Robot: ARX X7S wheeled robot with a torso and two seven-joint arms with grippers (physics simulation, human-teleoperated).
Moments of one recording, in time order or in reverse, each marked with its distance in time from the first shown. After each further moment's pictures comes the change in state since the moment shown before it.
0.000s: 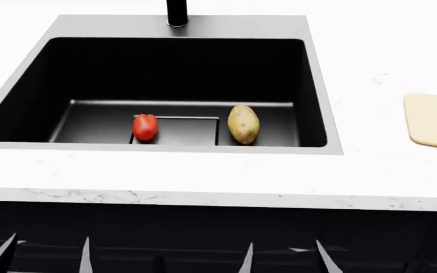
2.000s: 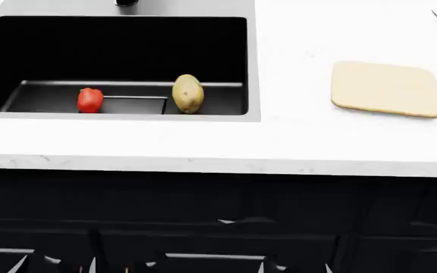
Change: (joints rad) left arm 0.028 0.149 -0.159 -0.130 0.076 0.074 0.184; right arm -0.053 -0.139 0.182 0.139 -0.076 -0.147 -0.154
